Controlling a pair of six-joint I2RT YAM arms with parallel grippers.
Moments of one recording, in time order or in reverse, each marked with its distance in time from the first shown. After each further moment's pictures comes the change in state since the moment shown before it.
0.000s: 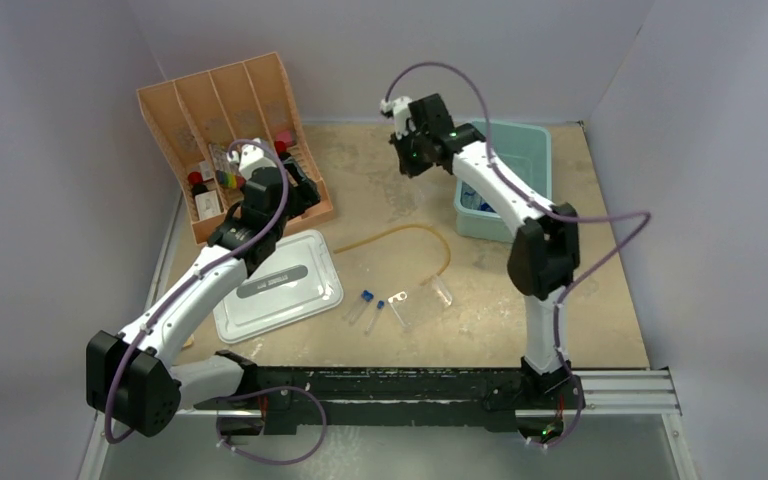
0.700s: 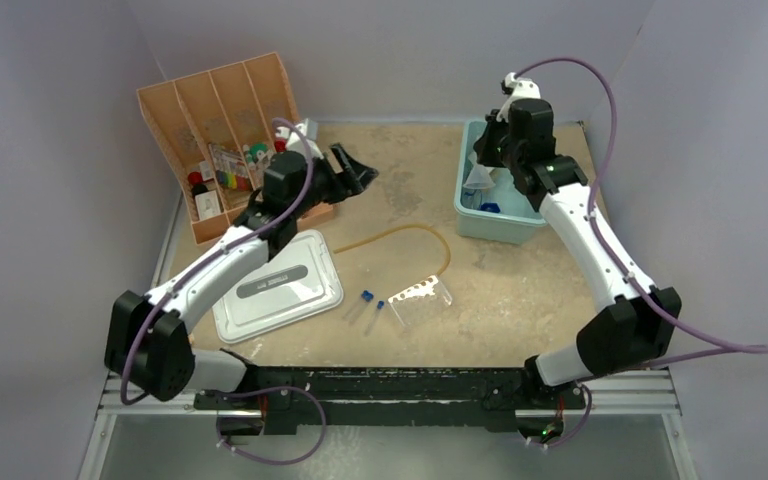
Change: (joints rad) left arm -0.037 0.131 0.039 0.294 0.478 -0.049; right arm -0.231 -0.642 -0.472 0.283 0.136 0.384
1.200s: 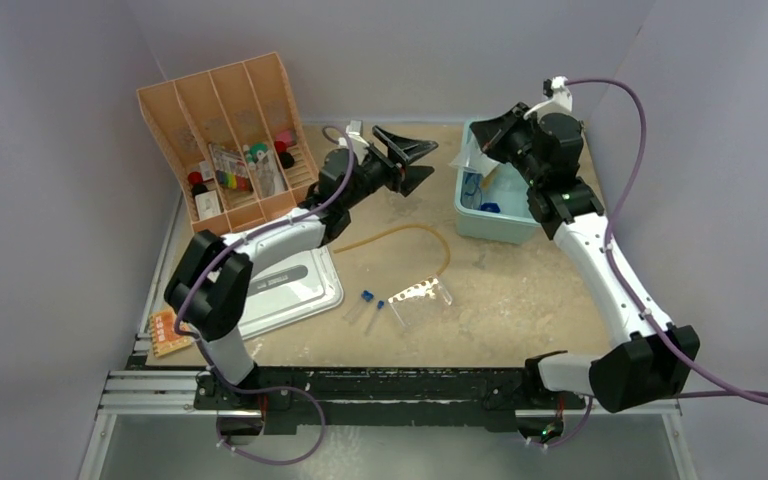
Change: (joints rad) left arm -0.169 0.404 0.192 0.500 0.137 -0.765; right arm -0.027 -0.204 -0.214 0.317 -0.105 0.377
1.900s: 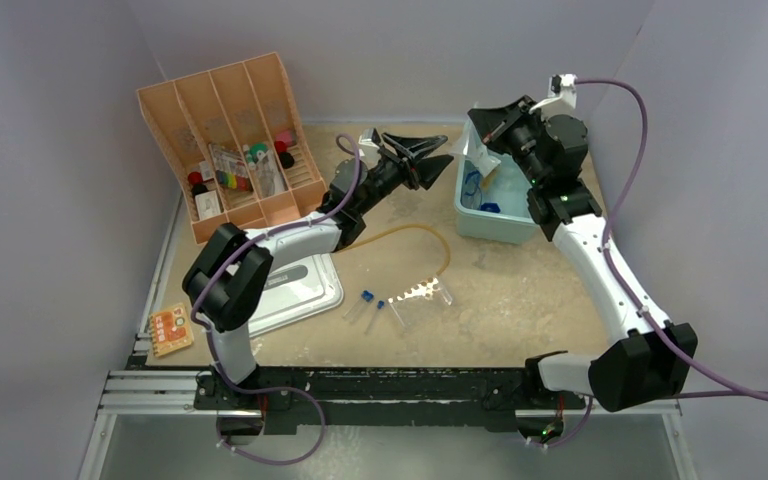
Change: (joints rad) left arm -0.076 0.114 0.017 0.294 -0.059 -0.399; right arm -0.006 0.003 -0.039 0.196 -0.077 0.111
